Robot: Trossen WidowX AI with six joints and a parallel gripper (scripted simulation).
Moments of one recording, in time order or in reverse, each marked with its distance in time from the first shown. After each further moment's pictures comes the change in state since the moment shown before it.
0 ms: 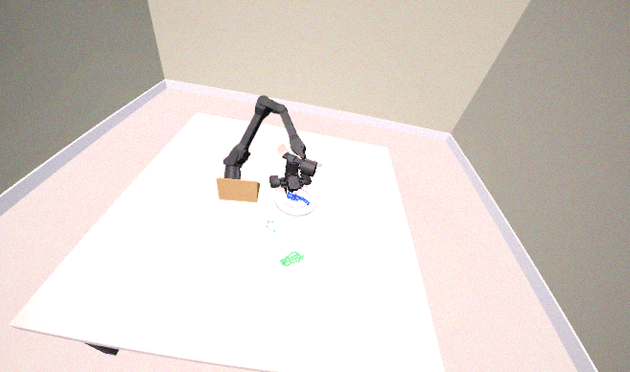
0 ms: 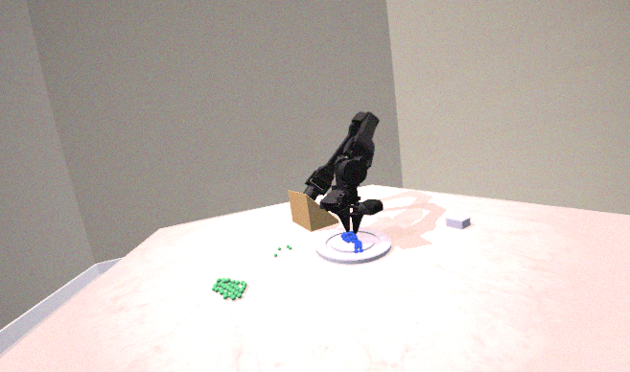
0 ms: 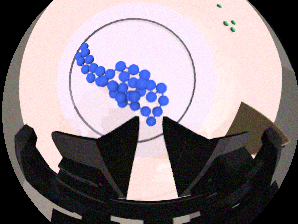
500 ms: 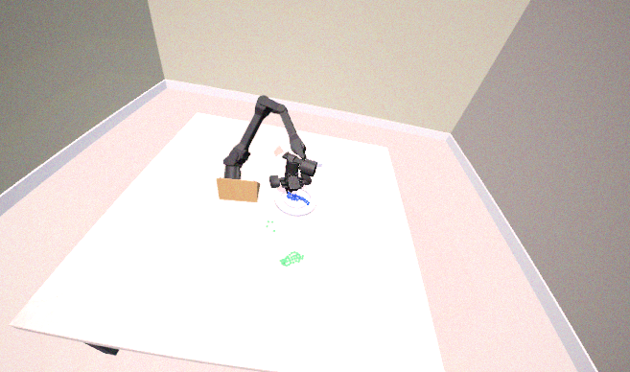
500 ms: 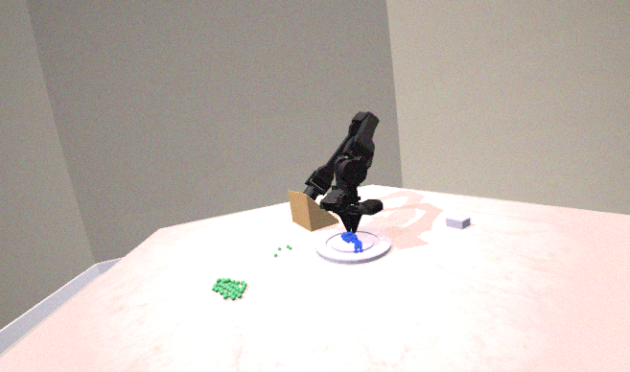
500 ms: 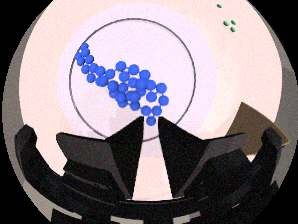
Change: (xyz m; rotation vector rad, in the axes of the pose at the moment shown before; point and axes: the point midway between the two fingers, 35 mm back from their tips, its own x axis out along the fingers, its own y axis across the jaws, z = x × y) arm 0.000 0.000 0.000 0.000 0.000 0.000
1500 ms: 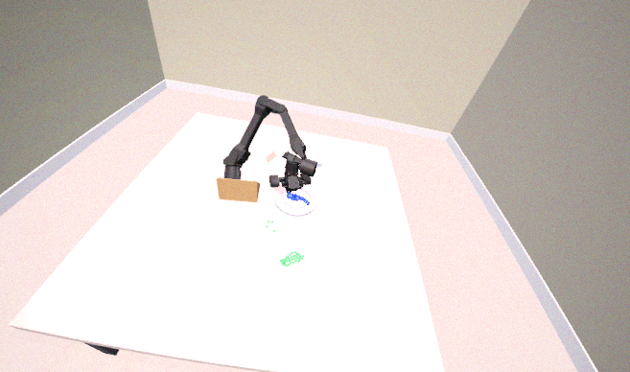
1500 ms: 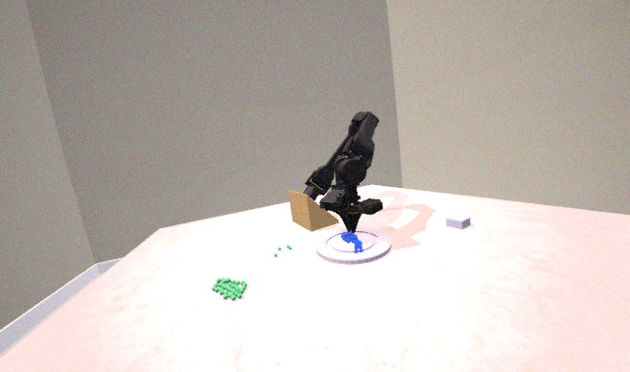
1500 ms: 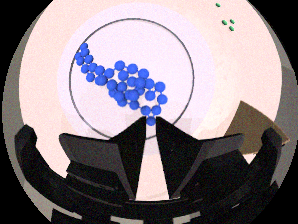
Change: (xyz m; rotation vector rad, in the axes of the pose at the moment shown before) arm -0.002 -0.001 -0.001 0.004 0.004 -0.003
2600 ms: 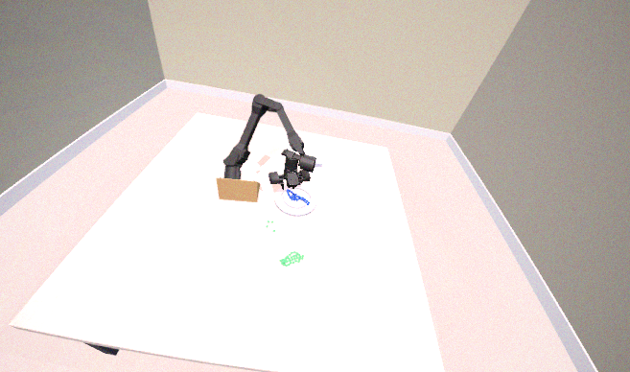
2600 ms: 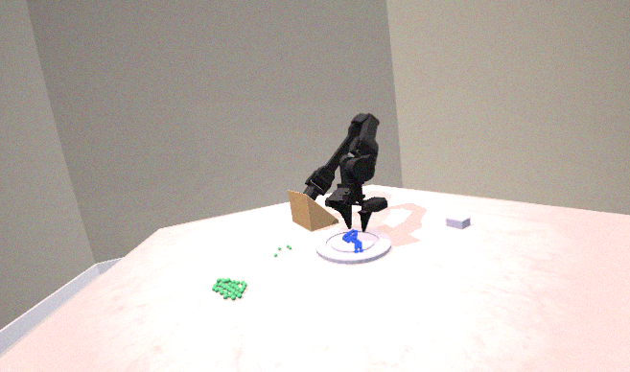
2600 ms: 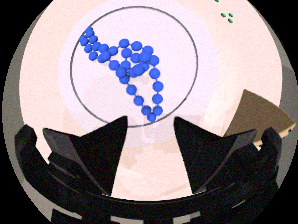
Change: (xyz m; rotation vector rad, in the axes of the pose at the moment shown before) arm 0.000 0.002 -0.022 -0.003 -0.001 0.006
